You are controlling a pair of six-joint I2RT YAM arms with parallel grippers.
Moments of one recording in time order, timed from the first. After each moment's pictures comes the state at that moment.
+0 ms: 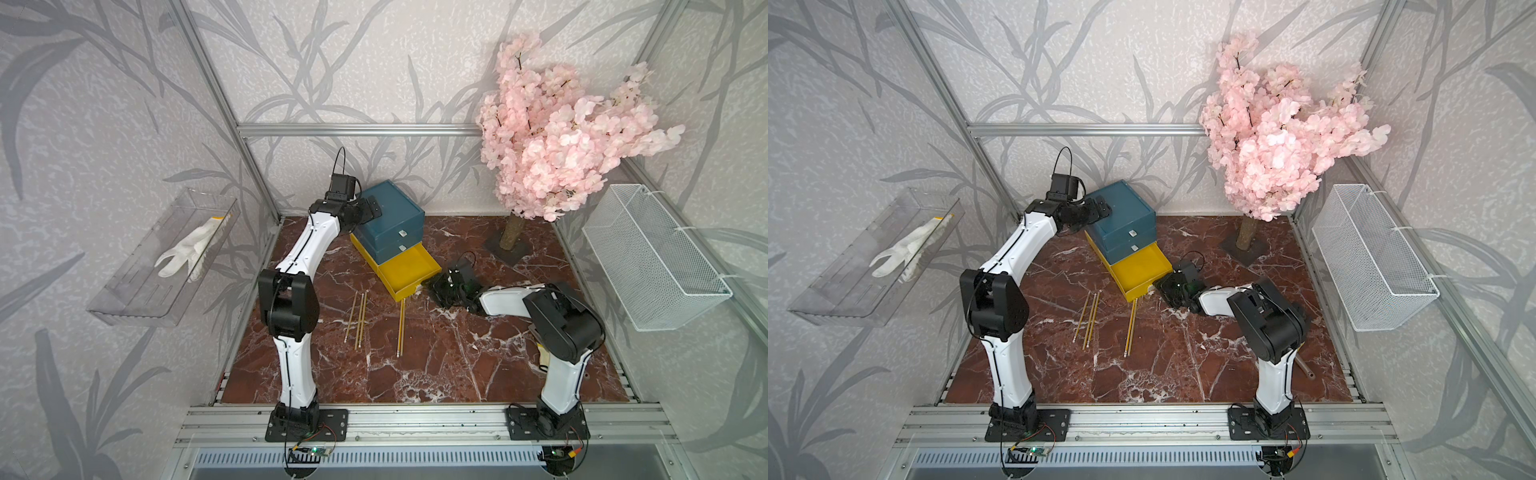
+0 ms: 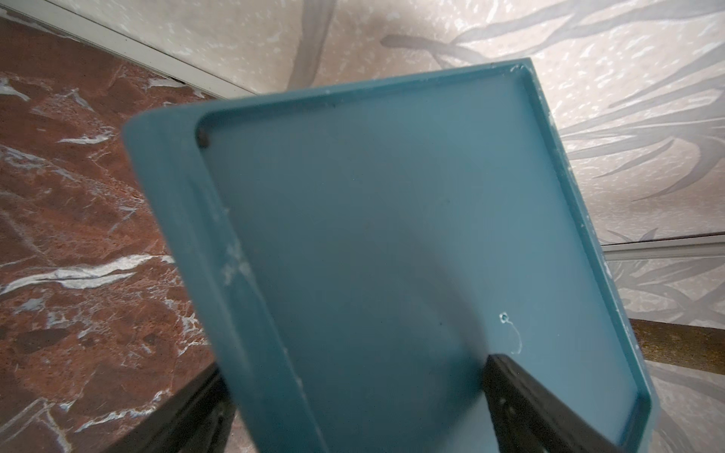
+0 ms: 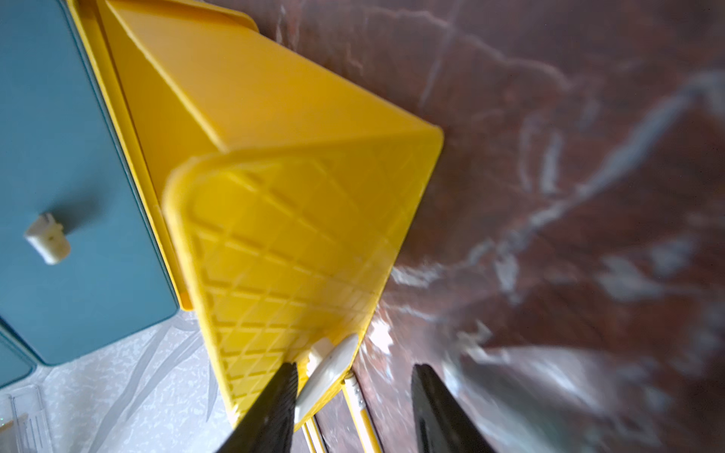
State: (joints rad) left arm -0.18 2.04 1.96 -0.69 0.15 -0.55; right arm 0.55 1.88 0.91 0.27 -0.26 1.37
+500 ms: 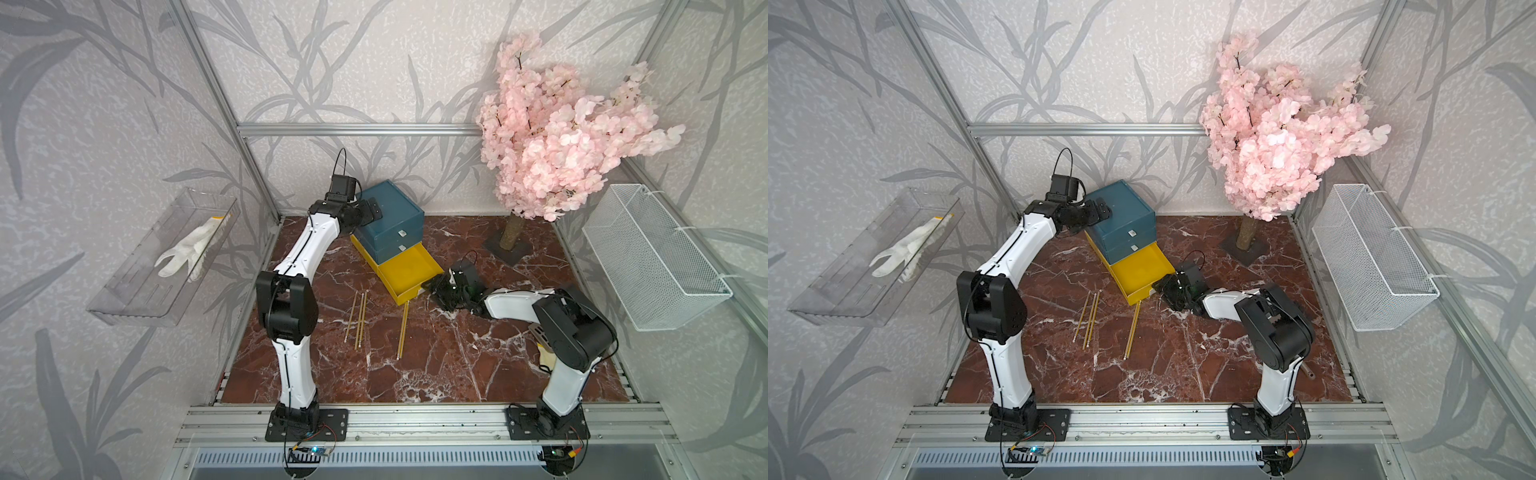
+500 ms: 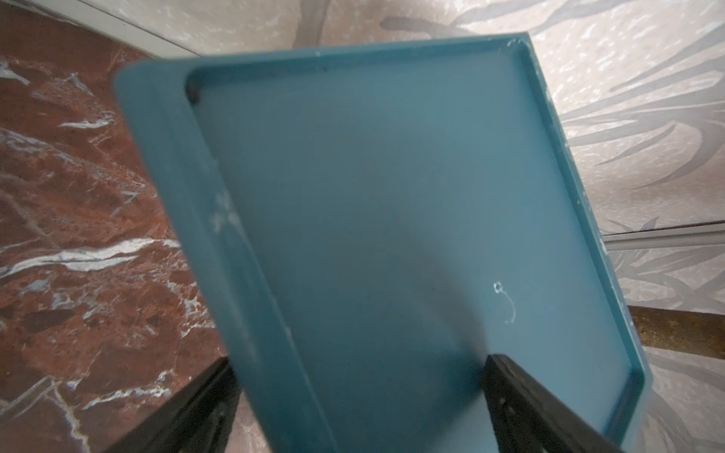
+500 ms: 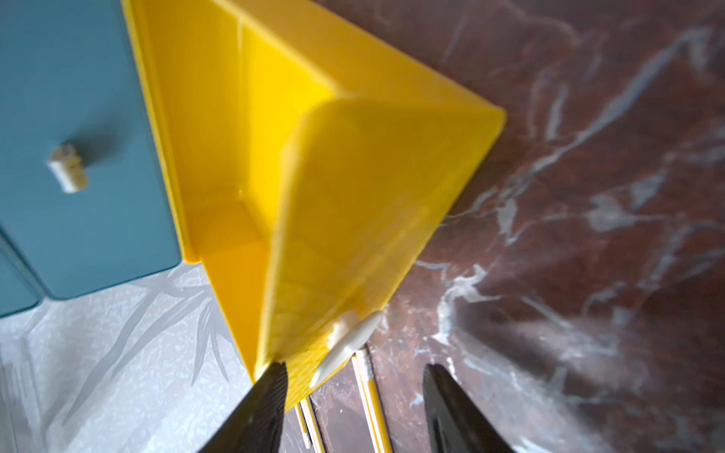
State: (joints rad) left arm -0.19 1.98 1.91 -0.72 0.15 -0.55; right arm 0.55 1.81 0.89 0.25 -0.31 1.26
